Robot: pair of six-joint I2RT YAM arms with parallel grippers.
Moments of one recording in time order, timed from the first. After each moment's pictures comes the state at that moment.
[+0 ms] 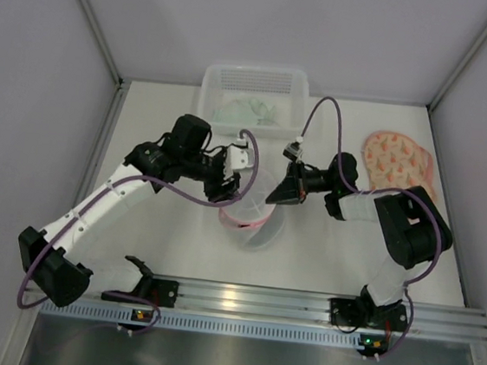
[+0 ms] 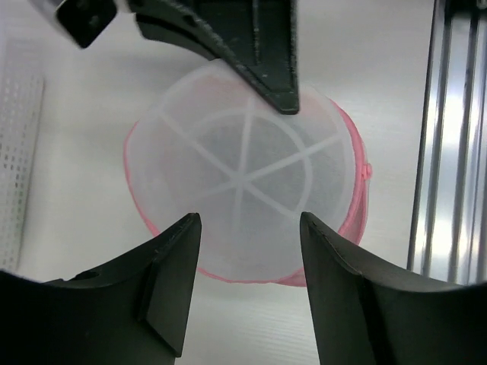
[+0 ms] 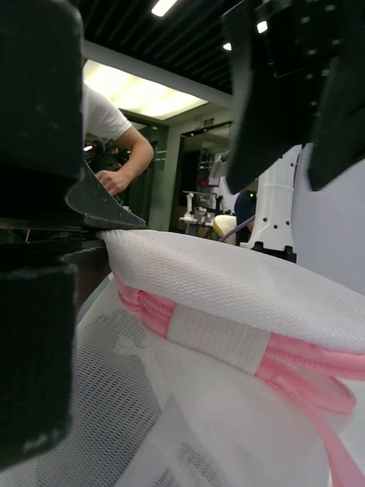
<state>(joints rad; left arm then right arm) -0.55 1.23 1.23 -0.75 0.64 0.60 0.43 1.75 0.71 1.15 -1.35 1.47</state>
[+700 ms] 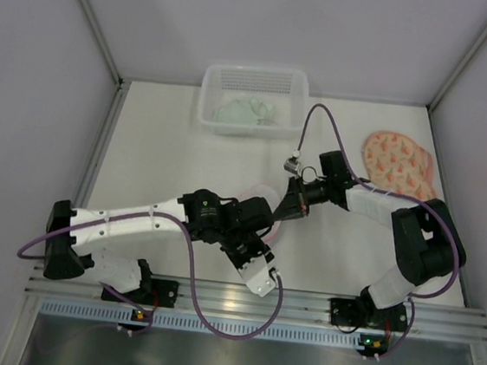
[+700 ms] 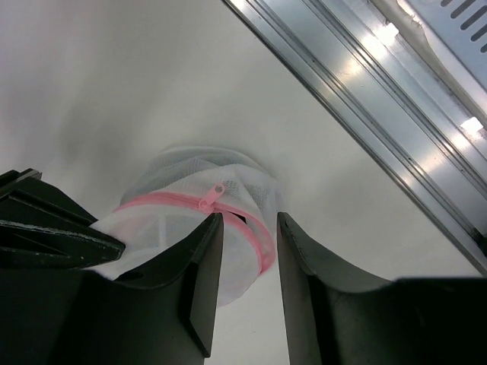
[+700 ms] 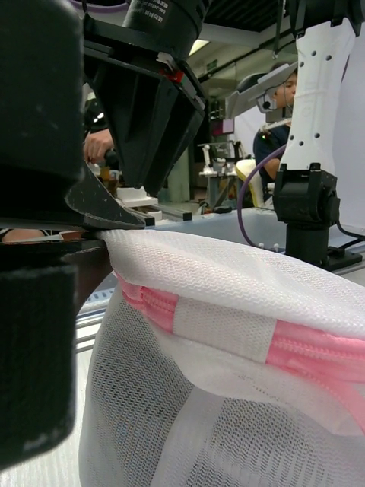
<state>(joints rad) -1.25 1.34 1.24 -1.00 0.28 1.12 0.43 1.61 0.83 -0.08 -1.29 0.53</state>
